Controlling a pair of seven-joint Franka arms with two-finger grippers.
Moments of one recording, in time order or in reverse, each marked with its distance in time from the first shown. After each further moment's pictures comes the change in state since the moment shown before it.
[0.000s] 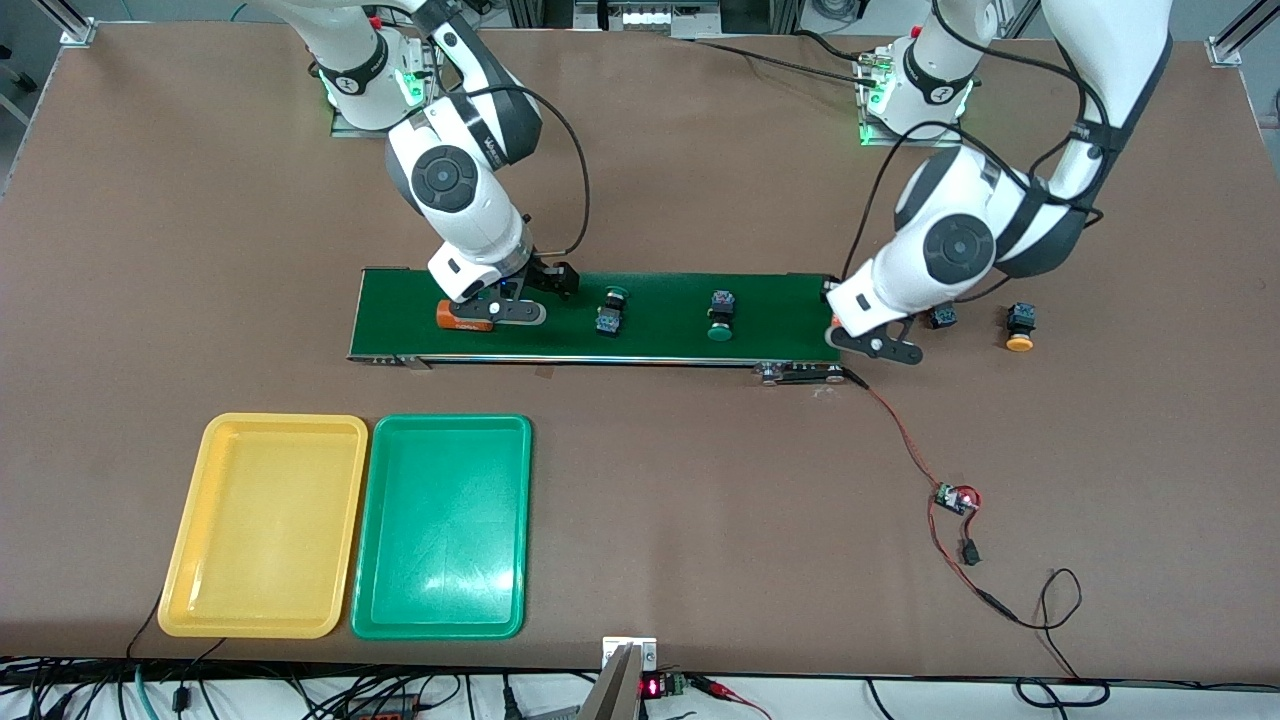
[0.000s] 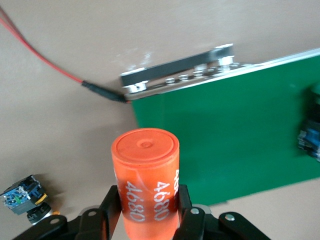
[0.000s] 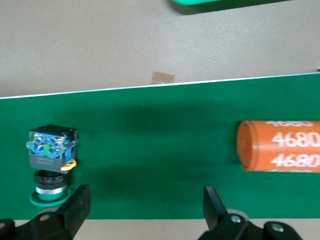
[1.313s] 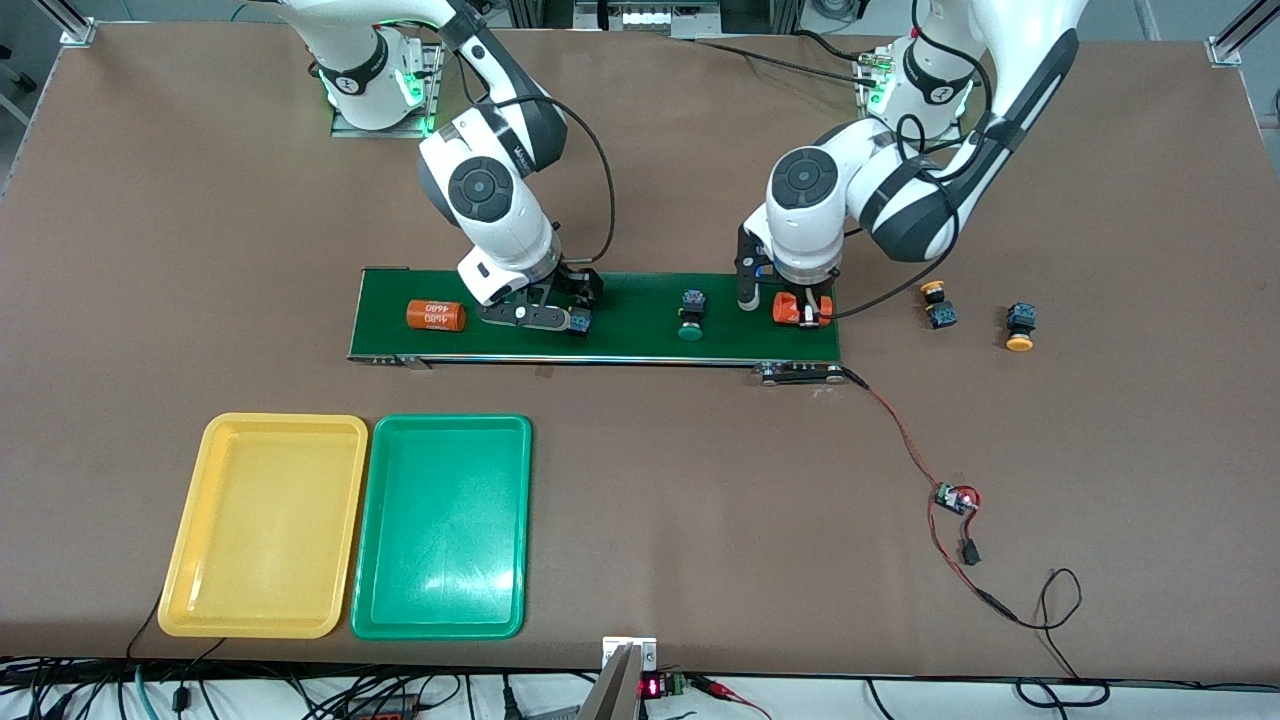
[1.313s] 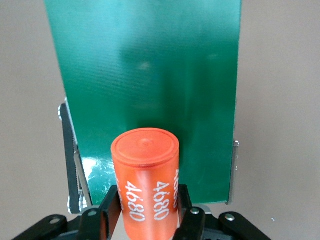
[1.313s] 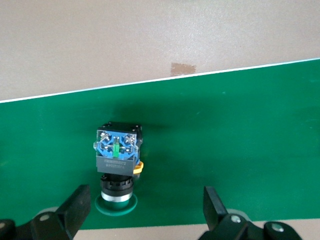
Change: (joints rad) left arm -0.168 0.076 -0.038 -0.011 0.447 0.050 0.893; right arm 0.041 0.073 0.000 0.064 -0.011 0.000 0.095
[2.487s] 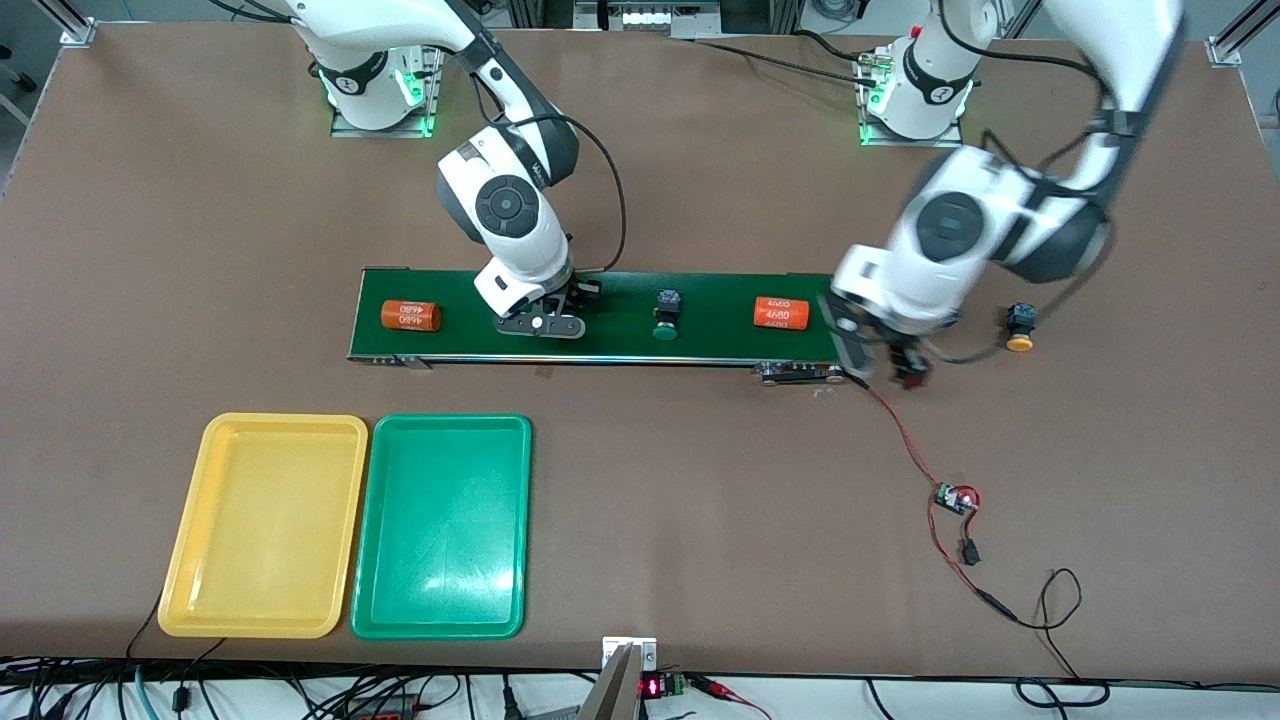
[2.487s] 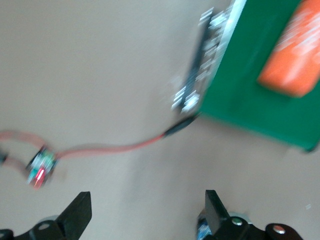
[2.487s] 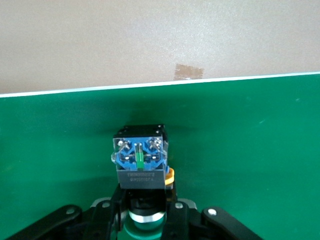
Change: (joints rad) left arm 0.074 -0.084 0.259 0.108 -0.213 0.027 0.026; right arm 0.017 0.075 -0.001 0.045 -0.062 0.001 0.000
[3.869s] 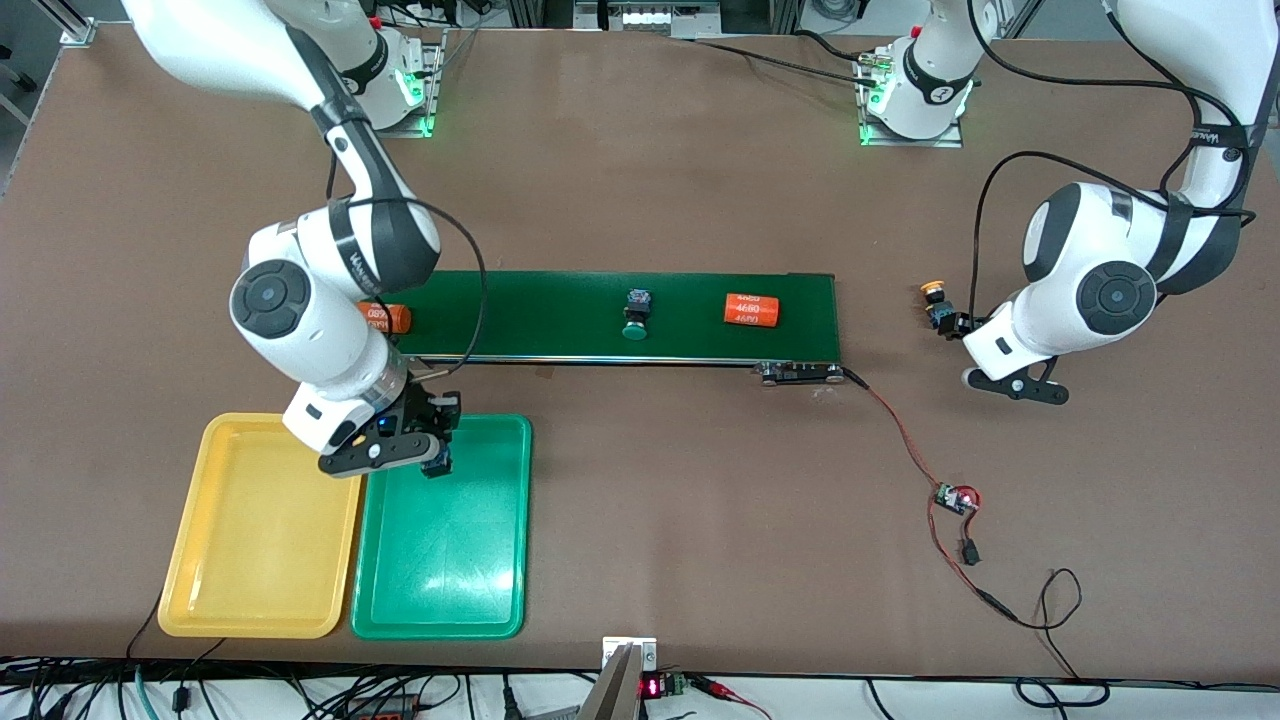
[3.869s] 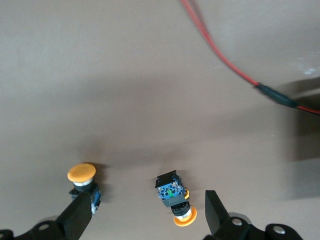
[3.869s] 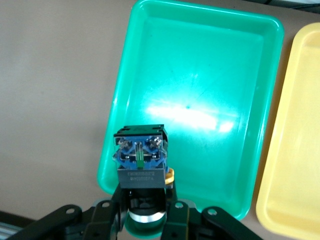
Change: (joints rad) left arm 0.055 0.016 0.166 -0.053 -0.131 -0.122 -0.747; right arm -0.278 0.111 -0.073 0.428 -0.040 -0.097 -0.629
